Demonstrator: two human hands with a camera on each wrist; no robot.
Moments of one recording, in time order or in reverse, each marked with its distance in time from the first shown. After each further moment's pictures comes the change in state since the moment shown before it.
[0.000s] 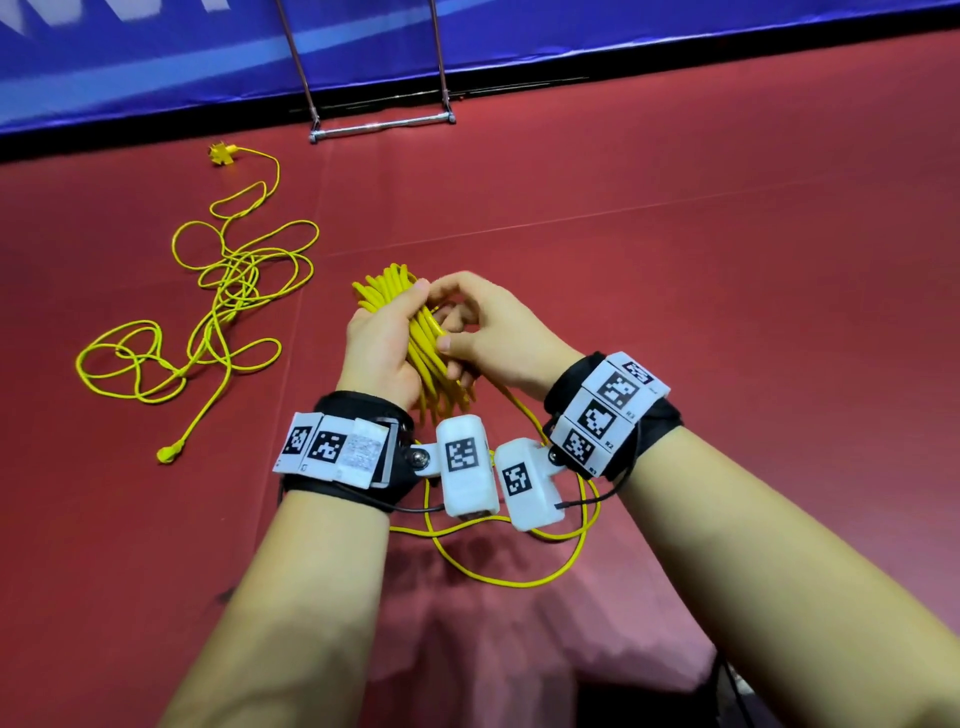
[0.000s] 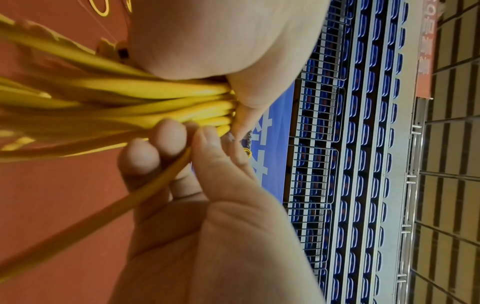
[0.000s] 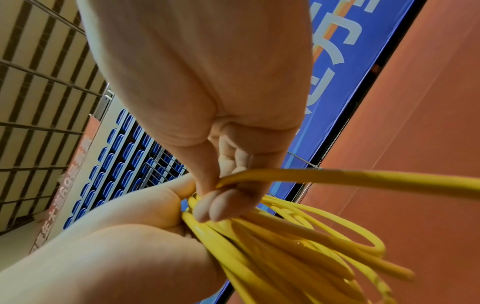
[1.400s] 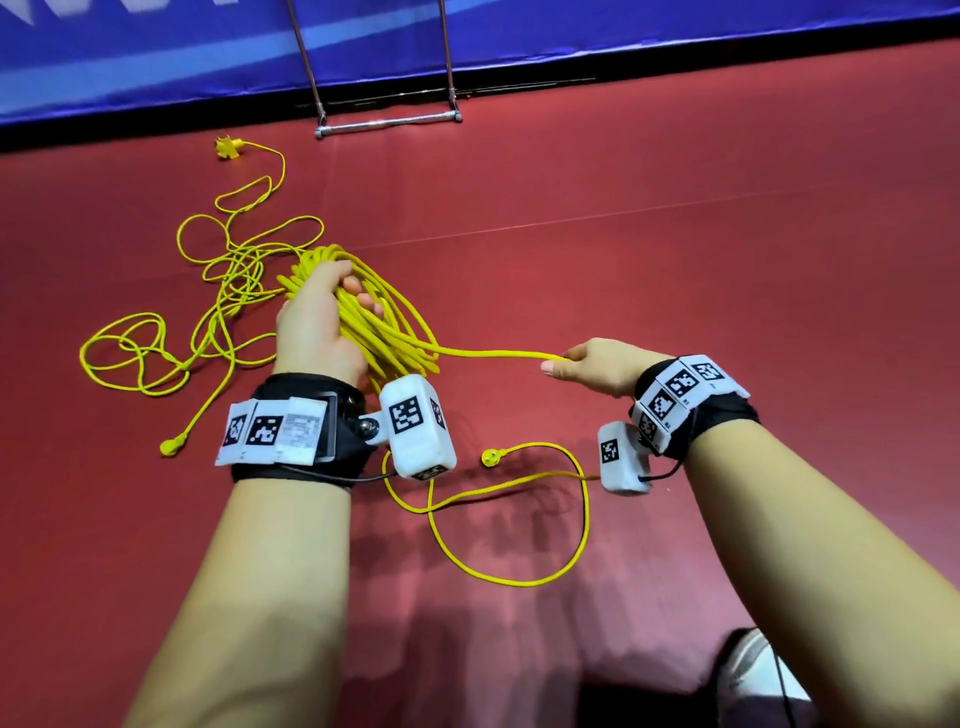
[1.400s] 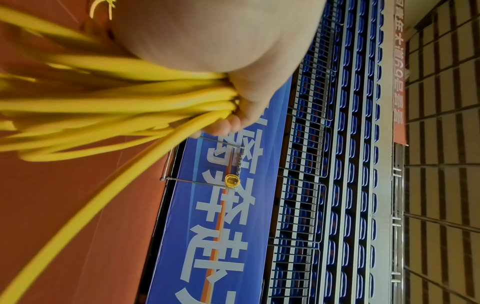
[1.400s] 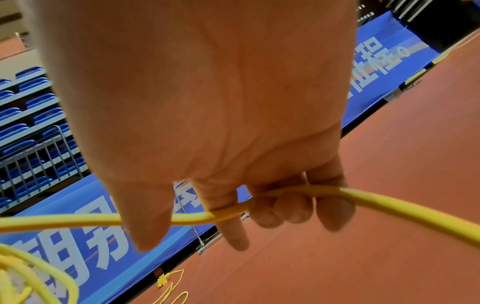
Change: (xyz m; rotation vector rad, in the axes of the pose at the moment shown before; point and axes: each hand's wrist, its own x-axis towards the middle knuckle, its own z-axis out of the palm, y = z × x) left_hand 0.015 0.040 -0.038 -0.229 0.215 0.083; right_hand -0.008 0.068 -0.096 -0.909 -0.151 0.528
